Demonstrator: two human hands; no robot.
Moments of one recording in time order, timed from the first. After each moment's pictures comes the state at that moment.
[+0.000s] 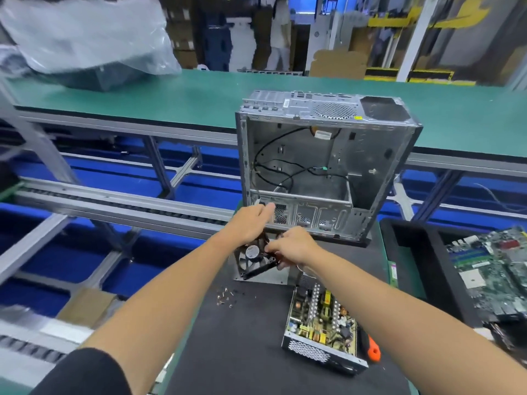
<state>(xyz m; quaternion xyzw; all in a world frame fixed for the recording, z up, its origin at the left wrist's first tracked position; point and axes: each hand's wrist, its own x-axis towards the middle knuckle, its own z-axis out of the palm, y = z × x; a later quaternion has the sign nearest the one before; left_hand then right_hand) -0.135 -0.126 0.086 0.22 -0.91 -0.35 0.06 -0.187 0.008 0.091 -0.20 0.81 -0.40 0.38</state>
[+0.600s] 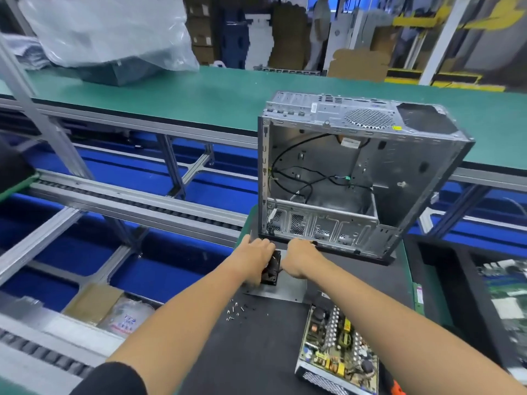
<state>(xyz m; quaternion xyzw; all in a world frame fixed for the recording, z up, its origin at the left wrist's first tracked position) -0.125 -0.151 0.022 0.08 -0.99 0.07 -0.13 -0.201 -0.039 0.064 -0.33 0.90 -0.08 0.26</state>
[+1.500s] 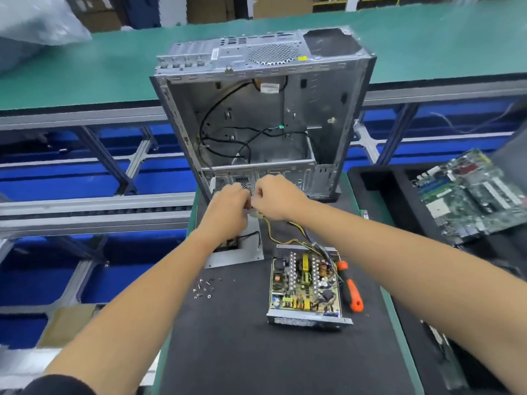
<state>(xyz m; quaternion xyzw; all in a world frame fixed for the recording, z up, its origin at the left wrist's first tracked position) -0.169 -0.111 0.045 0.04 -0.99 -0.08 0.09 -0.235 0.022 0.100 -0.35 0.89 -0.23 0.17</state>
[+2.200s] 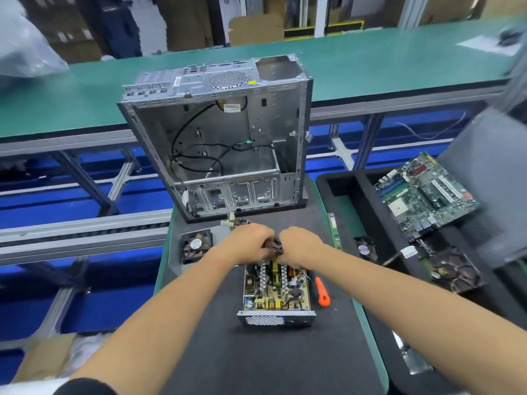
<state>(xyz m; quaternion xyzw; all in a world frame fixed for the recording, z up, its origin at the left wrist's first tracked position) -0.180 -0.014 0.036 -0.09 -0.98 -0.10 -0.10 -0.214 0.133 0.057 -0.32 0.92 0.00 0.21</state>
